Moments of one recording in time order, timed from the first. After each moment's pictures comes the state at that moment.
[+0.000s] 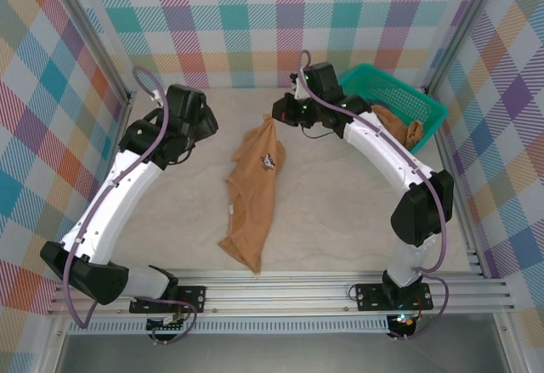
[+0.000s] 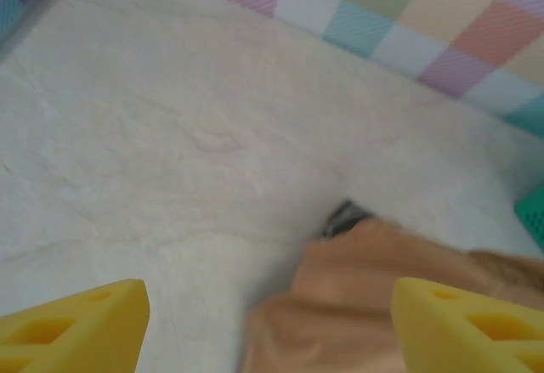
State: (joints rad) left arm -0.45 1.36 1.58 -1.01 -0.39 -0.70; right arm 0.53 1.79 1.77 -0.60 -0.40 0.68
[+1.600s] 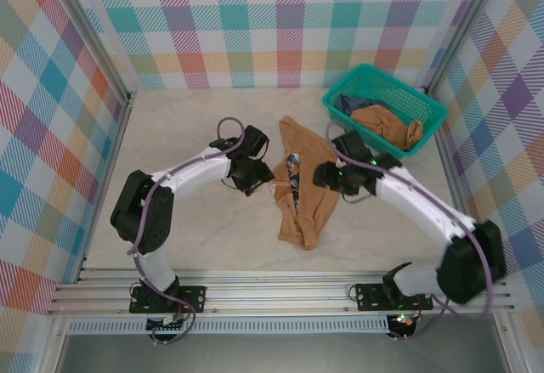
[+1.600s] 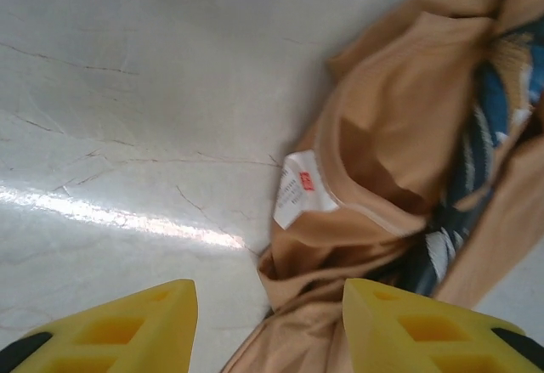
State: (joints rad) left arm -0.60 1.80 1.30 -0.71 0.16 -1.14; right arm 0.52 1.43 1.12 -0.75 -0.08 0.68
